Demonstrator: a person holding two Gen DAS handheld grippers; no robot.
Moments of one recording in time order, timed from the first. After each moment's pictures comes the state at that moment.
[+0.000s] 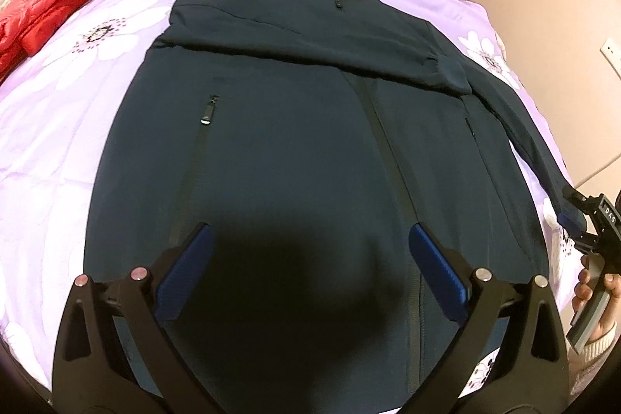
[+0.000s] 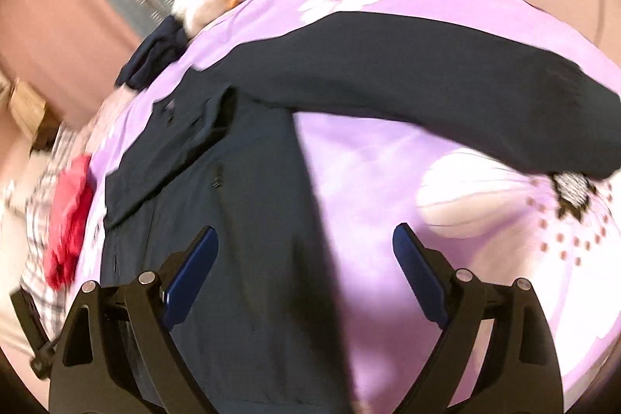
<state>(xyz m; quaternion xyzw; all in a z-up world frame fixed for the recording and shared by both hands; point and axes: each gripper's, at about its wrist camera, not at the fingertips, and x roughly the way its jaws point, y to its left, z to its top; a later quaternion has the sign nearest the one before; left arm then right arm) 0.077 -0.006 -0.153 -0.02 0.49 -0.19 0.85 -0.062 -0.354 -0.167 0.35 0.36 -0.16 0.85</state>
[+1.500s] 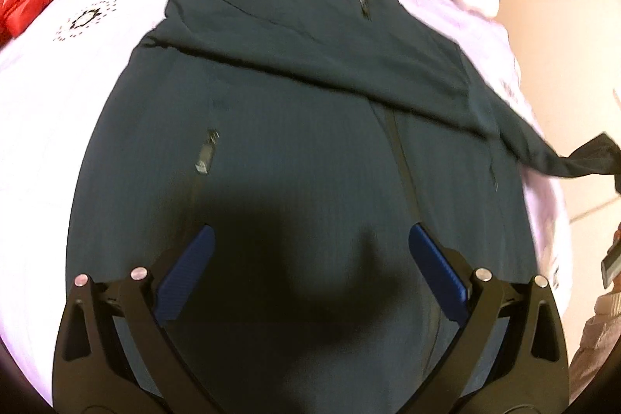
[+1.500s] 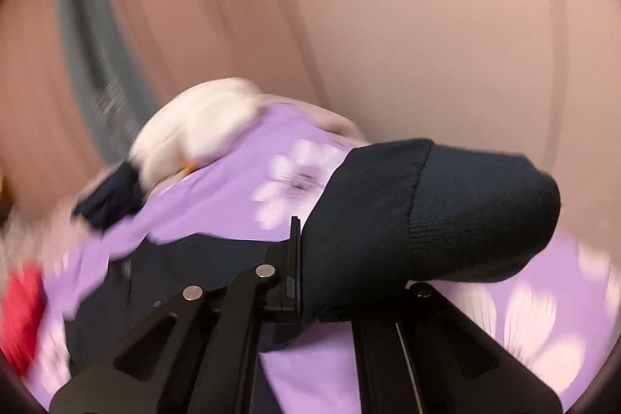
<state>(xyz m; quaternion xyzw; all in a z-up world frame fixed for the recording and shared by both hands) 0.150 0.004 -0.168 -0.09 0.51 -0.18 0.84 0.025 -0.413 -0.028 0.19 0.18 -0.31 0.91</state>
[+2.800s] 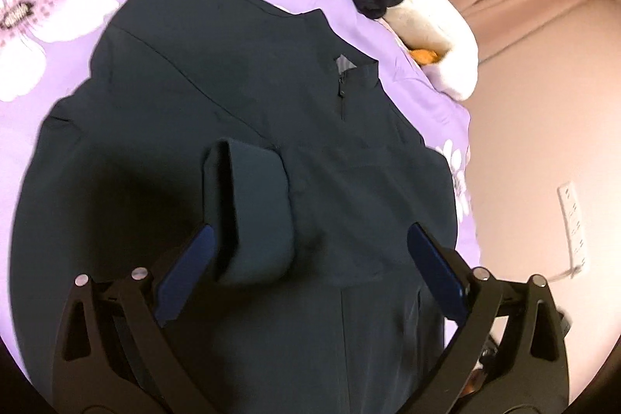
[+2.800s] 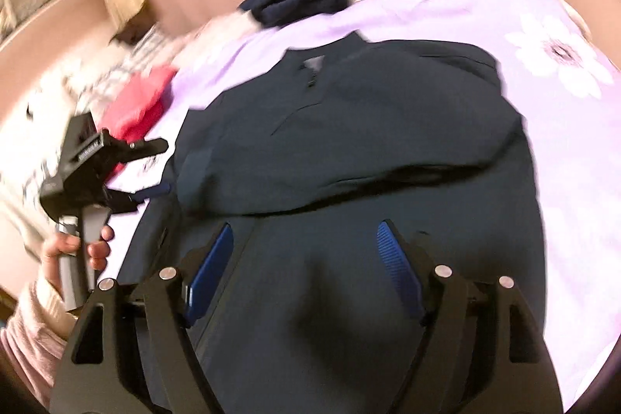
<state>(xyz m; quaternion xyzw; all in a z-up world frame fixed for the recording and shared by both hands) 0.280 -0.003 -0.166 -0.26 0.49 -0.25 0.79 0.109 -0.269 -0.141 0.20 0.38 0.05 0.90</state>
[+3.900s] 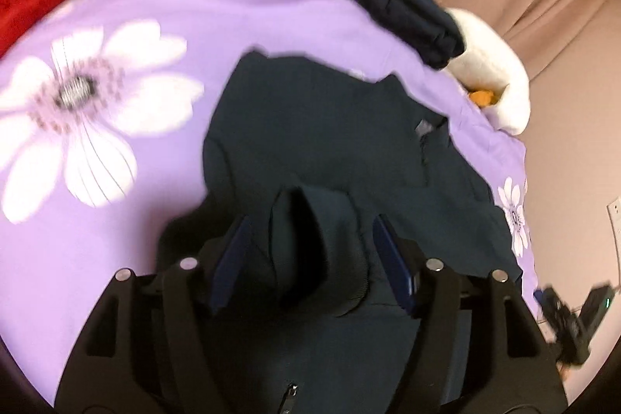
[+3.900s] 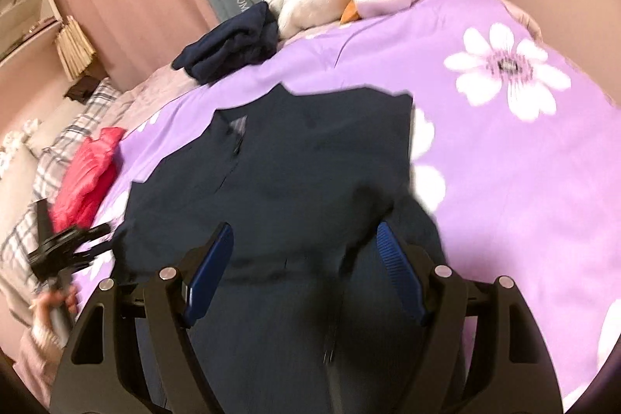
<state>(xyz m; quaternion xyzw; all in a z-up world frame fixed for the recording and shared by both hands) 0.323 0.057 -0.145 -0.19 0.45 -0.16 0.86 0.163 -0.331 -0.130 0.22 0.34 -0.05 0.91</state>
